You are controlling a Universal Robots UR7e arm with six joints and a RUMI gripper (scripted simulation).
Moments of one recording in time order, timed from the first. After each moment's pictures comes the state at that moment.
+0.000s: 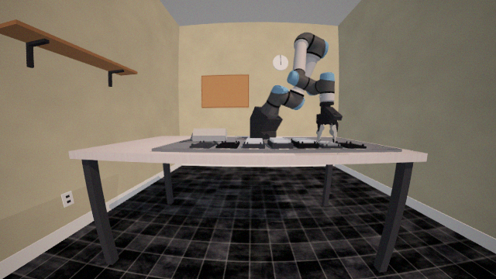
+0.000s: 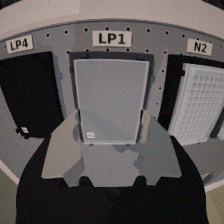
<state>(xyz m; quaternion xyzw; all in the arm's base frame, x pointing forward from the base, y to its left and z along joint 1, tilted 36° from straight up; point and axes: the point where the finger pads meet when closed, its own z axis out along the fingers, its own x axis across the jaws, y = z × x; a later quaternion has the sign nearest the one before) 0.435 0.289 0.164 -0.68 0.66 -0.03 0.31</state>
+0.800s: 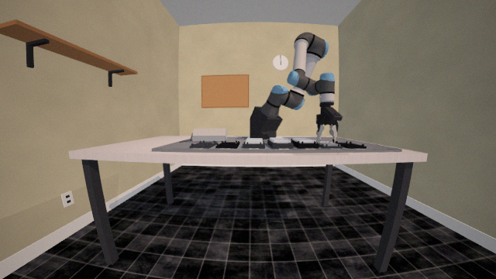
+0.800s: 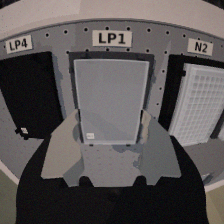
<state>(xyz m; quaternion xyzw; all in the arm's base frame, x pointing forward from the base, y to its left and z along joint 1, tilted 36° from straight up) 0.435 0.290 0.163 -0.68 0.66 -0.03 0.31</state>
